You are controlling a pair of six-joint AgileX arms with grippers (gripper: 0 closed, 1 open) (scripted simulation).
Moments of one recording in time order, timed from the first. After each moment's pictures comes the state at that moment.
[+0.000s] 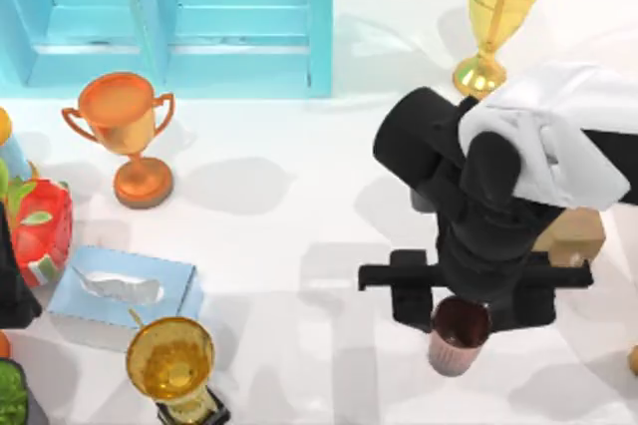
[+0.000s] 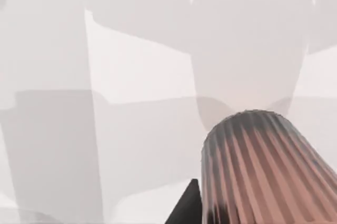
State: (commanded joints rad) left arm 0.00 0.00 0.00 0.00 0.00 0.00; right arm 0.75 1.80 1.20 -0.97 0.00 0.76
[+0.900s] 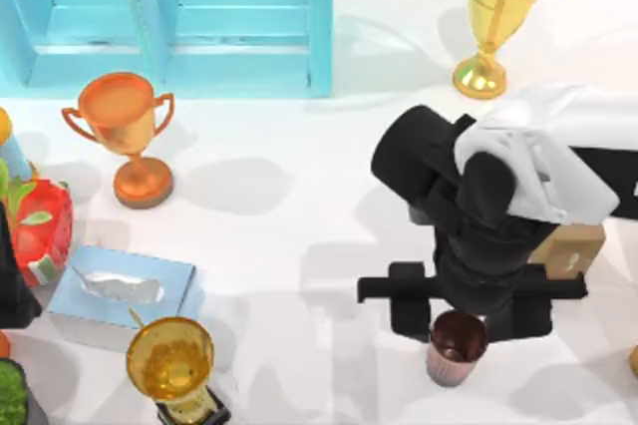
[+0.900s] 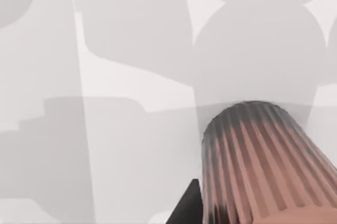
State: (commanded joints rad) left arm 0.00 0.00 0.00 0.00 0.00 0.00; right arm 0.75 1.81 1.16 -0.92 0.00 0.77
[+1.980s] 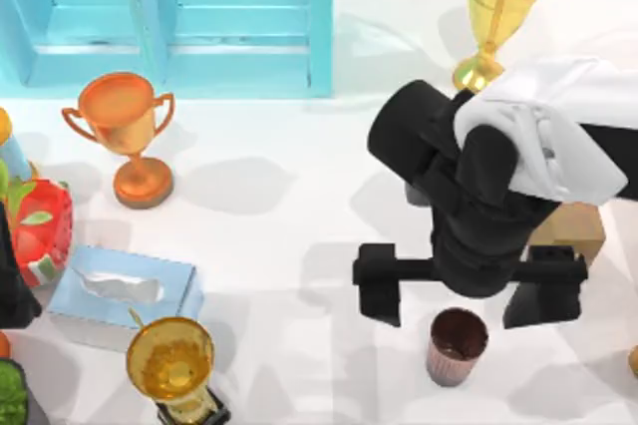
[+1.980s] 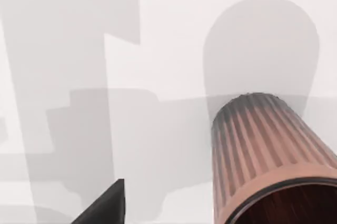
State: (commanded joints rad) left arm 0.00 0.00 0.00 0.00 0.00 0.00; right arm 0.75 1.79 1.23 -0.98 0.00 0.77
